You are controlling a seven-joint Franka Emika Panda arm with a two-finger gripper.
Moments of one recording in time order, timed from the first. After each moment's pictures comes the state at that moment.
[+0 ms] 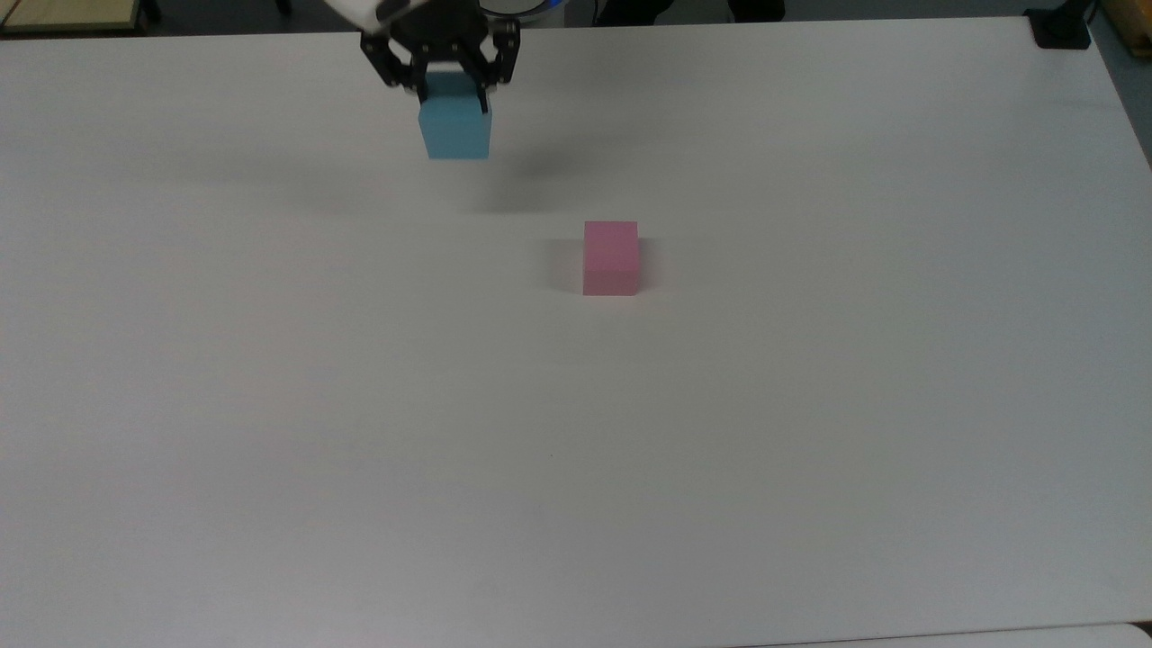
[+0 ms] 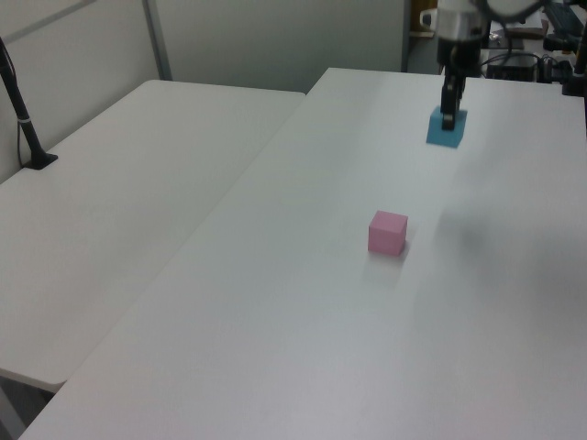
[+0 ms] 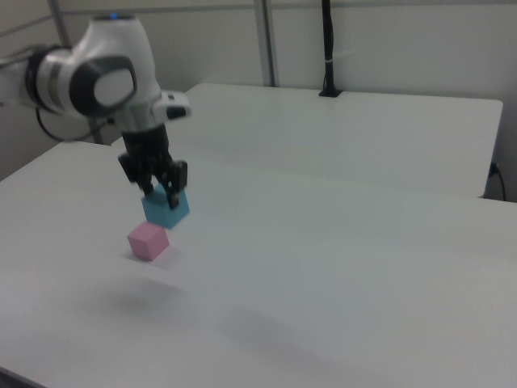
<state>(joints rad) -0.03 -0.10 0.00 -1.97 0.01 1.88 -0.08</state>
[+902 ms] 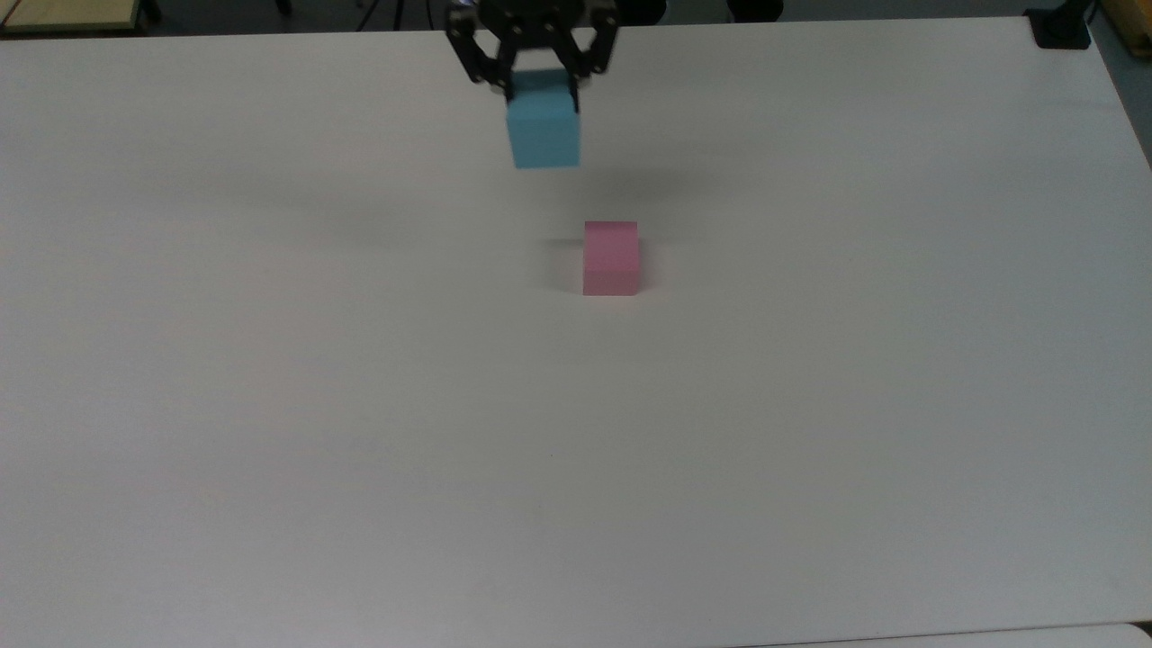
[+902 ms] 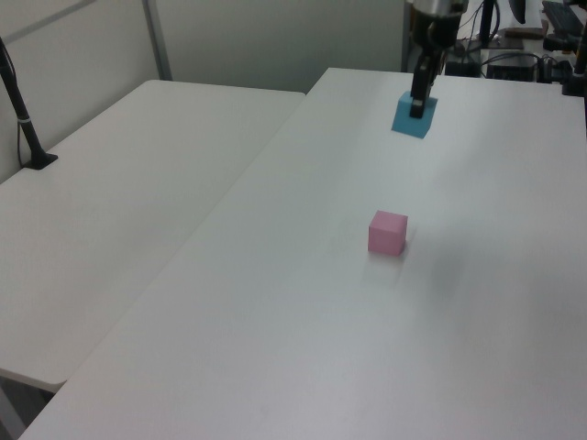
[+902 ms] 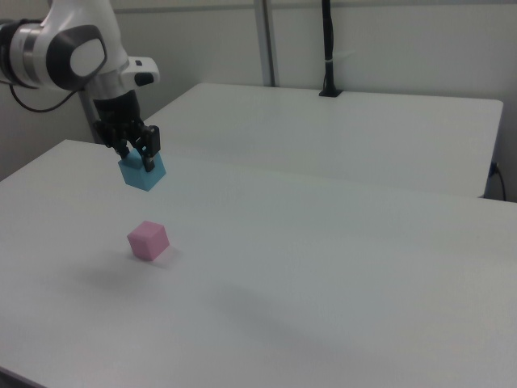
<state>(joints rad) 0.05 -0.04 0.08 -1.83 0.05 1.92 0.05</state>
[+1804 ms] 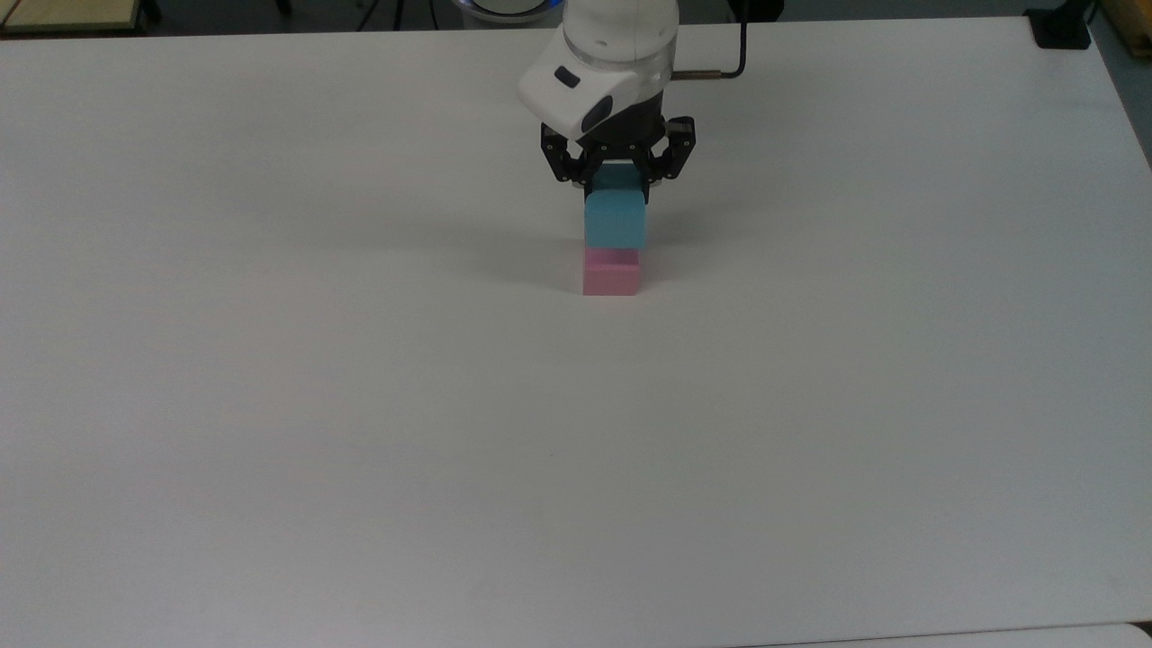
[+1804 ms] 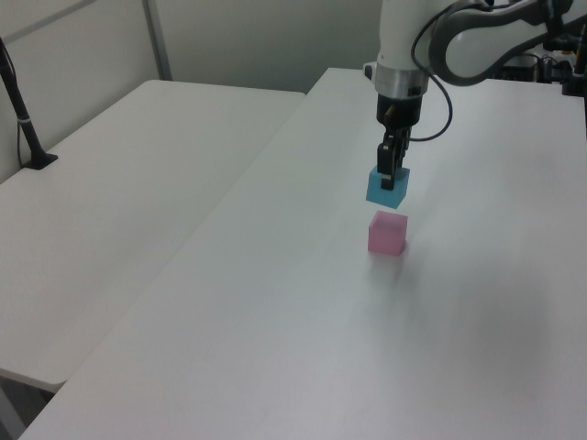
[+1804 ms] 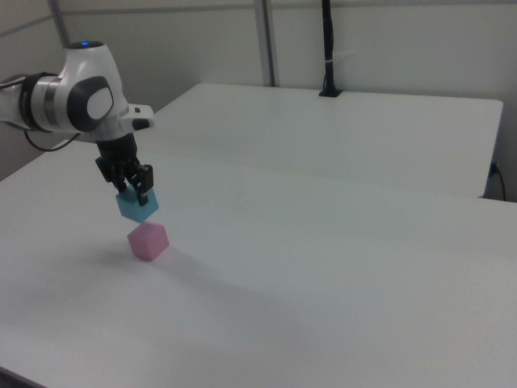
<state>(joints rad) 0.14 0.15 0.11 -1.84 0.00 2.05 0.22</state>
